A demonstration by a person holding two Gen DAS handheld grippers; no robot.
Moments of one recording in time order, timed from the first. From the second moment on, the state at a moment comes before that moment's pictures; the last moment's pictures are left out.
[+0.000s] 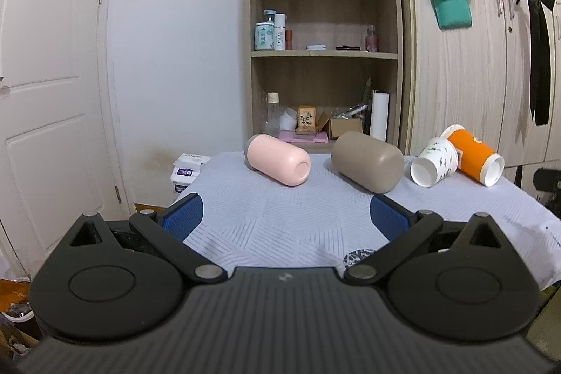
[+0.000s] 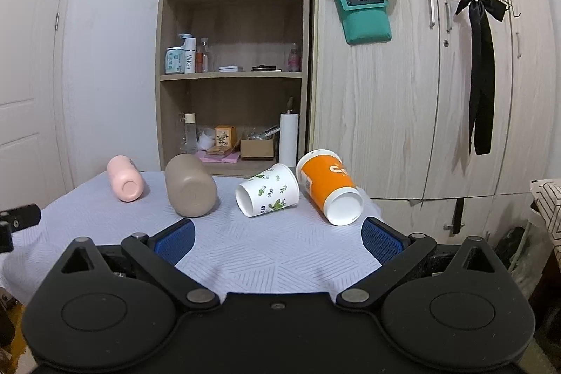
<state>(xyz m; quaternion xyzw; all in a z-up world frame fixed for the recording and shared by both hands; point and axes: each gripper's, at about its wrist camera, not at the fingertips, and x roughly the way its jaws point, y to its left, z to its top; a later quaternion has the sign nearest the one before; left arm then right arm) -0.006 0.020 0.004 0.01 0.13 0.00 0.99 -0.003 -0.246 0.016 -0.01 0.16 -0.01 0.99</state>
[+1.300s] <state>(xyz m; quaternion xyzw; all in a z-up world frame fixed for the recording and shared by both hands) -0.006 0.022 0.013 0.01 0.14 -0.01 0.99 0.001 -0.241 0.016 -0.01 0.18 0.01 0.98</state>
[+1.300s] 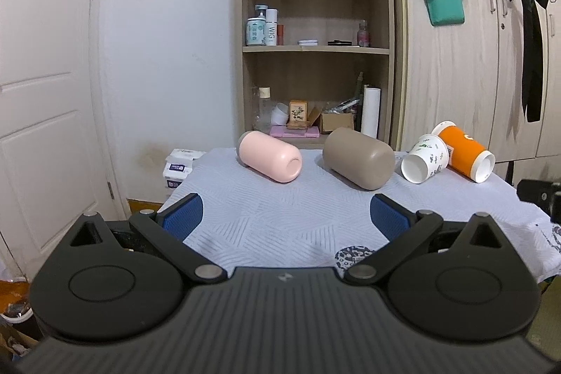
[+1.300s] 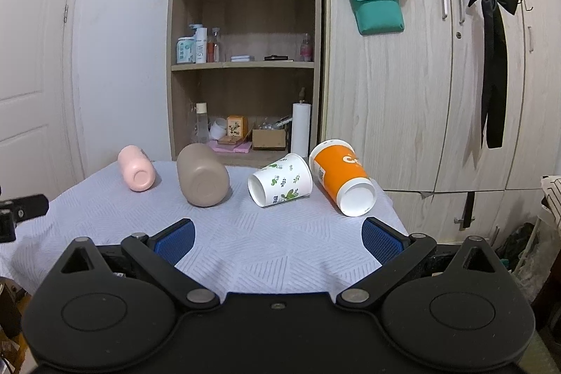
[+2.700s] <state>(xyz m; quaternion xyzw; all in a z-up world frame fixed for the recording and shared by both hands) 0.212 0.033 -0.013 -0.26 0.32 -0.07 0.91 0.266 -0.166 -0.001 -0.17 0.37 0.26 0.87</state>
